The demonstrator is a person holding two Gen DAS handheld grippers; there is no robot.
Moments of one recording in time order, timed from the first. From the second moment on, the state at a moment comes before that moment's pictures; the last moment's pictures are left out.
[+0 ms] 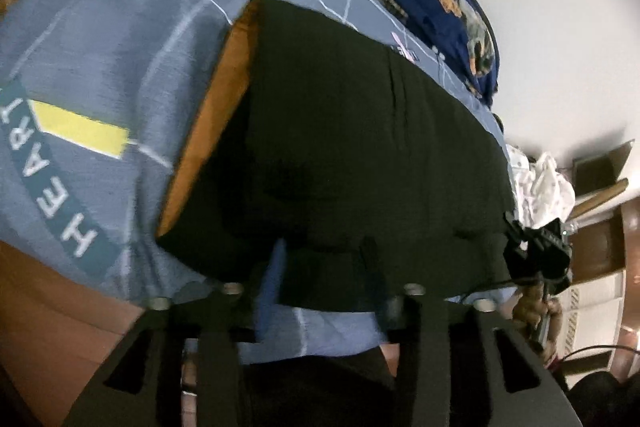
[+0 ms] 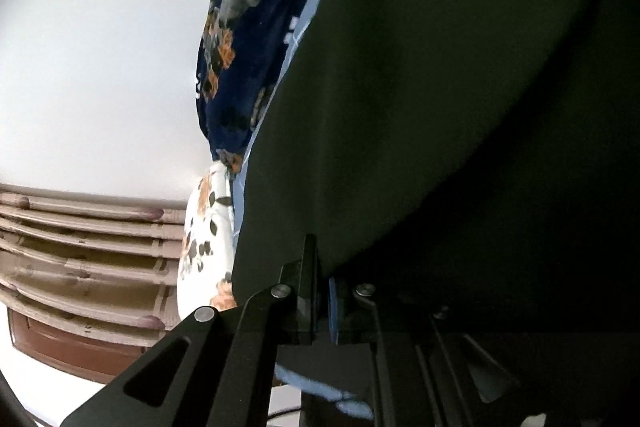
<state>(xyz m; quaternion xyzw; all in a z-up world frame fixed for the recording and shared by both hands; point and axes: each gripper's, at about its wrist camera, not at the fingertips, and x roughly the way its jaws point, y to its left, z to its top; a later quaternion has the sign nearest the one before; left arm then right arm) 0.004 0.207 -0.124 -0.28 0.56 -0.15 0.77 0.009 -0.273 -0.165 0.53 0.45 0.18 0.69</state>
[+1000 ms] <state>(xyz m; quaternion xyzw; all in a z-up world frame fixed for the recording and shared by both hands) 0.011 0.172 -0.057 -0.15 0.48 -0.13 0.86 -0.039 -0.240 -0.134 0.45 0.47 0.19 0.74</state>
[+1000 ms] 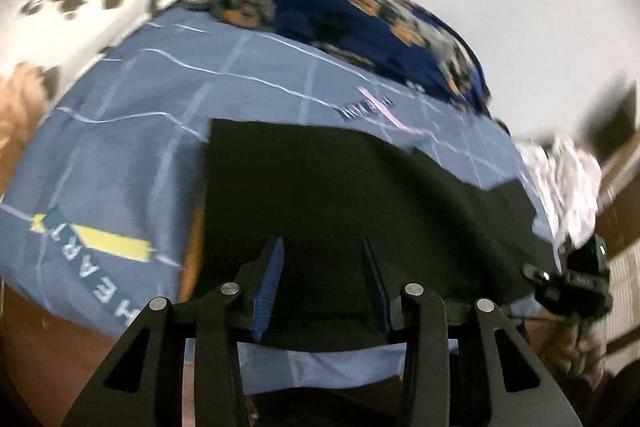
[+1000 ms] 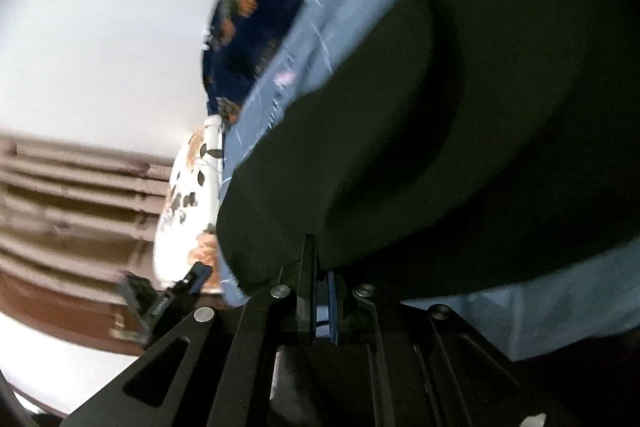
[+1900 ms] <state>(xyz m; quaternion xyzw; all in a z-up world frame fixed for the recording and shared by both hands) 0.025 0.151 -0.118 -0.11 0.55 -0.13 0.82 0.039 -0.561 -0.178 0.49 0.41 -0.05 0.77</state>
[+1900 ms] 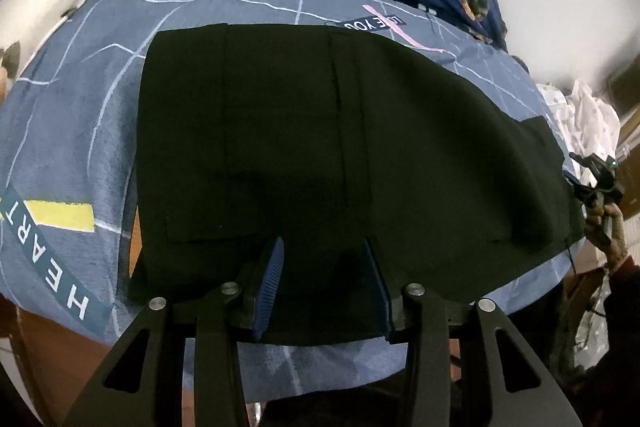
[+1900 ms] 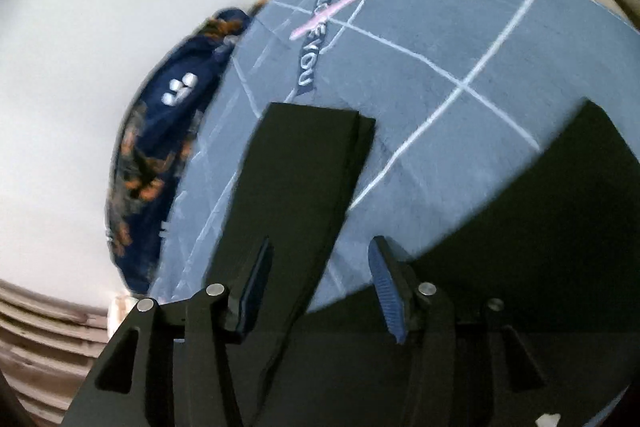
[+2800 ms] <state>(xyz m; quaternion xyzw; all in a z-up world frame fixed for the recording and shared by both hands) 0.036 0.154 -0.118 -0.11 0.56 -0.14 0.81 -0.109 -0.588 -0.138 0.54 0.33 -0.09 0.77</state>
